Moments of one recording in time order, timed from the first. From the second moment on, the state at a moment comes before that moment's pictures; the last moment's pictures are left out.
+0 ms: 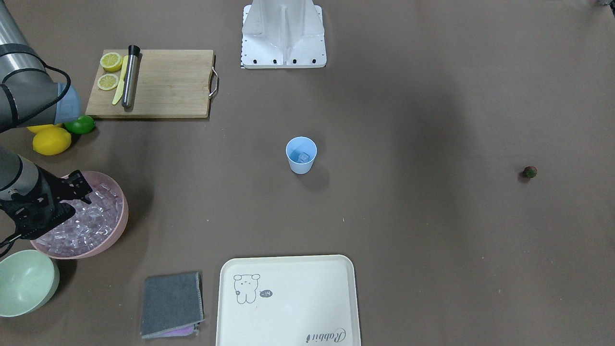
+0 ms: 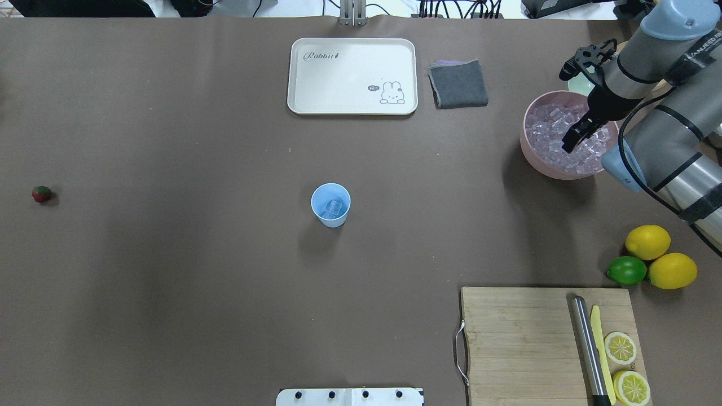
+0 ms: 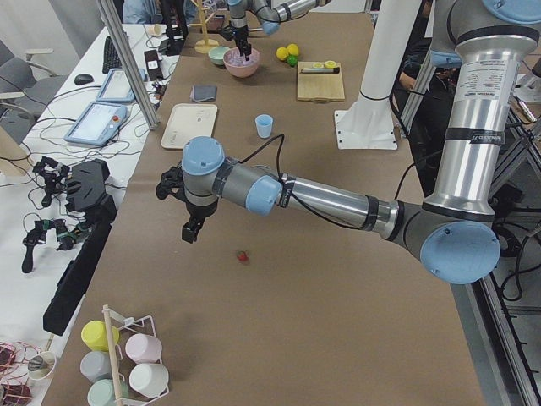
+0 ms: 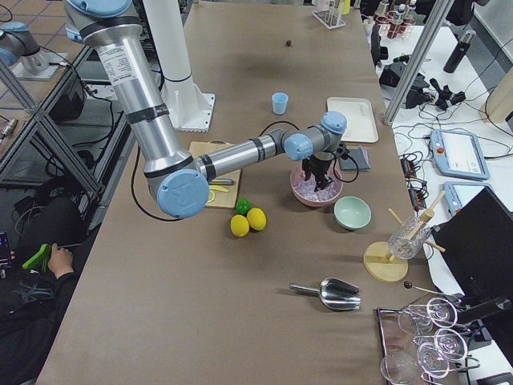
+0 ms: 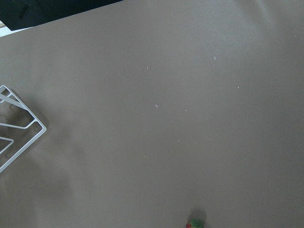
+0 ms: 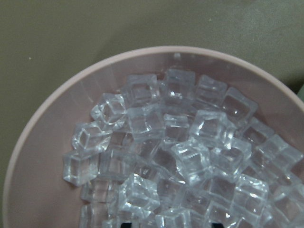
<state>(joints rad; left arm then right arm) -1.52 -1.69 -1.70 -1.74 -2.40 0.00 1.04 -1.19 1.49 -1.49 2.22 0.01</state>
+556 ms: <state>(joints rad) -1.52 -1.68 -1.70 -1.74 -2.40 0.00 1.03 -1.19 1.49 -1.49 2.20 0.01</state>
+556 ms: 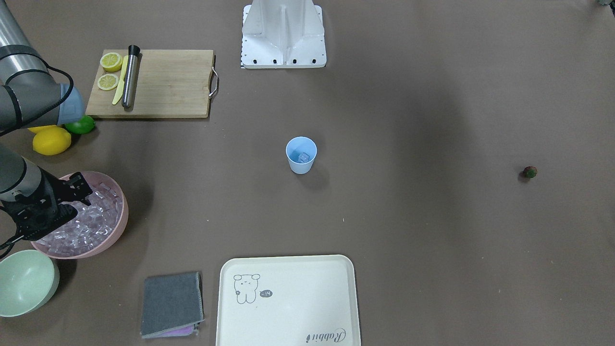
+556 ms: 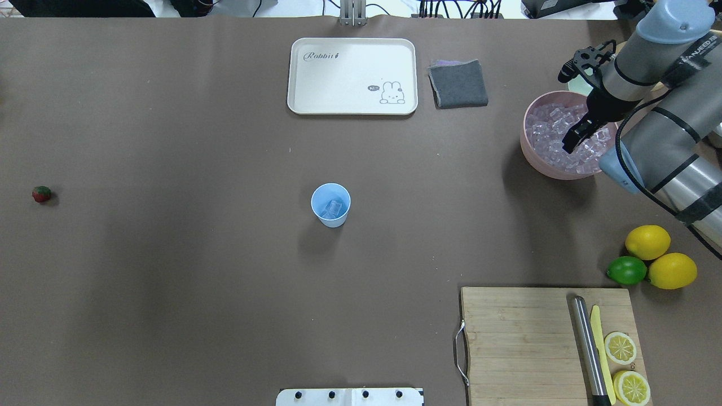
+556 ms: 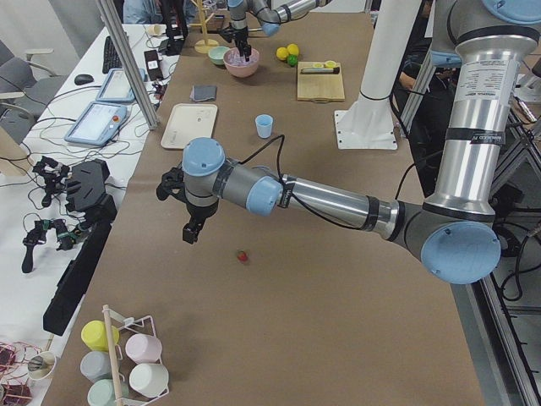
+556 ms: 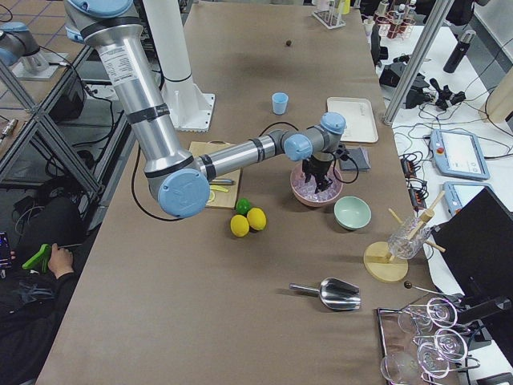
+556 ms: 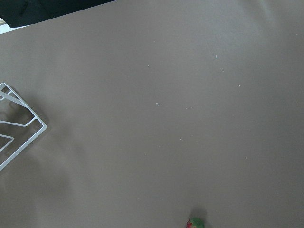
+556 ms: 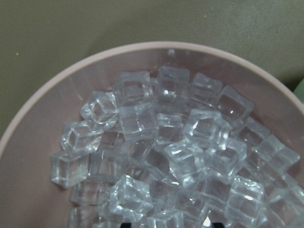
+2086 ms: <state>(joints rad) -1.52 -1.68 -1.70 -1.74 -2.40 0.00 1.05 -1.14 1.53 -1.61 2.20 0.02</state>
